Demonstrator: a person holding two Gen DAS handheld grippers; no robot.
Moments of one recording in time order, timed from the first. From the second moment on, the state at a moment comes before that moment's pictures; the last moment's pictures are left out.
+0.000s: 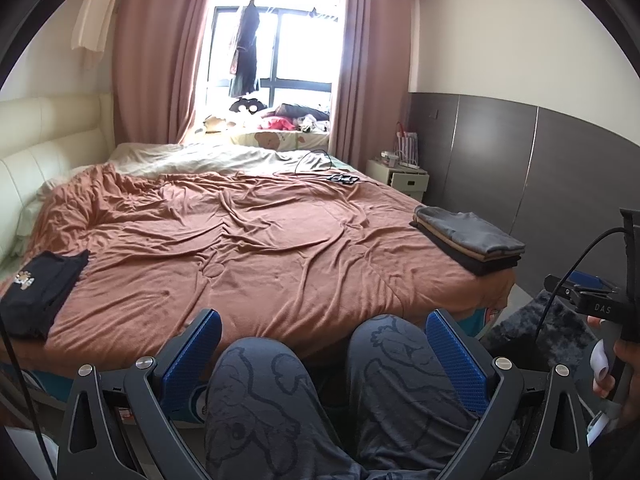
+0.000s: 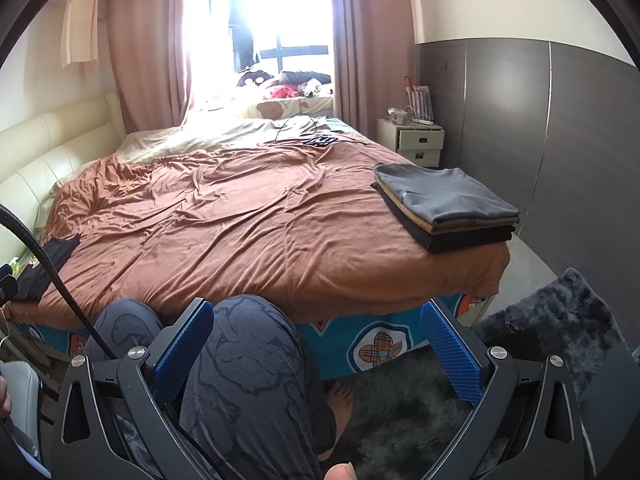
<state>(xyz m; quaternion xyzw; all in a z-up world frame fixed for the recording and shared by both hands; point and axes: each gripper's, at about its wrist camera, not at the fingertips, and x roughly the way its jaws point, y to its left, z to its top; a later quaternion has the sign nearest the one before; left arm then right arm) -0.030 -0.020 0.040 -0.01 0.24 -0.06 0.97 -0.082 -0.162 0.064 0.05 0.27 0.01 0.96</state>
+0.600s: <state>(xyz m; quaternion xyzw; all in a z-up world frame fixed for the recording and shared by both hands) -0.042 -0.022 0.043 -0.01 0.23 -0.05 0.97 -0.088 -0.171 0.062 0.05 0.26 0.02 0.96</state>
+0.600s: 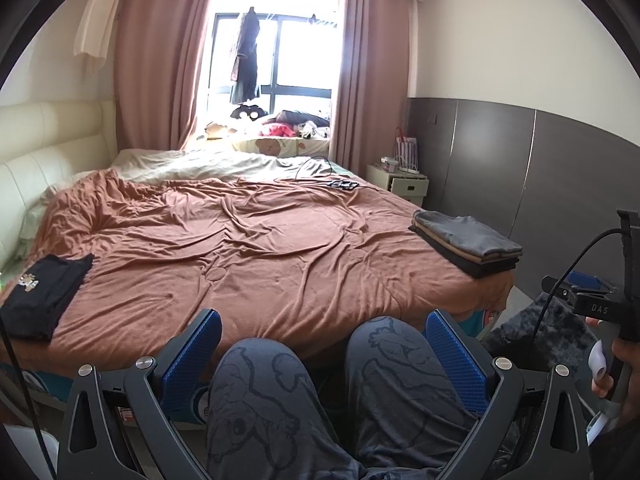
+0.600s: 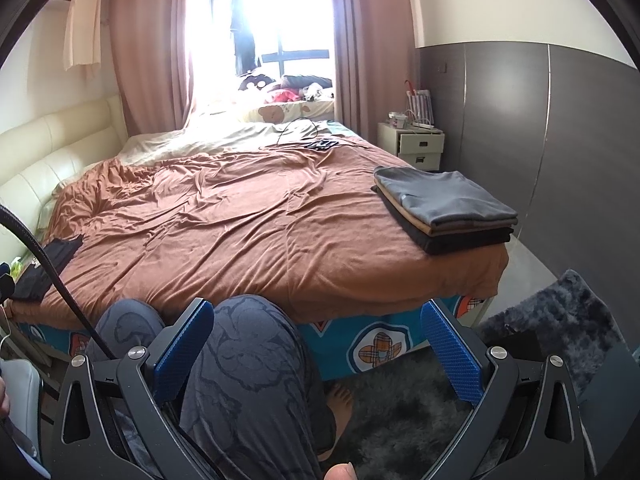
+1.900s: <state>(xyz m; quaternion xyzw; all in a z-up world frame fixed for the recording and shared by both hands) -0.054 -0.031 0.047 -0.01 0.23 -0.05 0.97 -0.097 -0.180 0.061 0.05 0.25 0.03 0.97</state>
